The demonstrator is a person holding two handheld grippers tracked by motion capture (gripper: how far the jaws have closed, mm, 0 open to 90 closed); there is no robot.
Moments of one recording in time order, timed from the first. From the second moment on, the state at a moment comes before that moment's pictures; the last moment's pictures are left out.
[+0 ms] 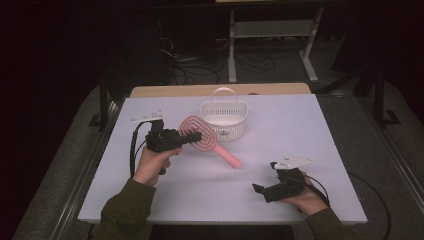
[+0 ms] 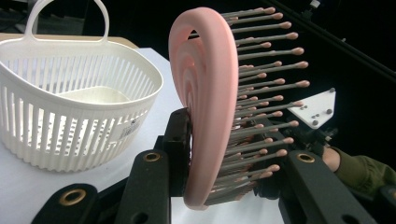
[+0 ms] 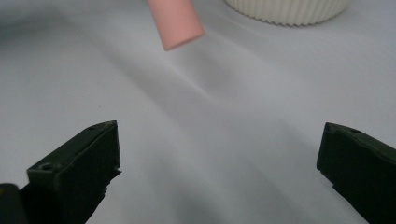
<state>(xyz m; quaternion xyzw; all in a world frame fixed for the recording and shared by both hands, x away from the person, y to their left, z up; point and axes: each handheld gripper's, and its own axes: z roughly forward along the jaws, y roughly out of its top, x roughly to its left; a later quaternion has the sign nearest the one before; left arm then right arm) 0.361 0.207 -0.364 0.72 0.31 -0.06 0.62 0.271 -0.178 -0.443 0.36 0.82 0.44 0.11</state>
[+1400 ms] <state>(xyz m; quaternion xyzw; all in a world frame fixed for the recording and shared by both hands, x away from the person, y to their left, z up) 0.388 0.208 -0.313 0.71 0.29 -0.03 0.64 0.274 -0.186 -0.446 0.38 0.81 0.43 0.13</state>
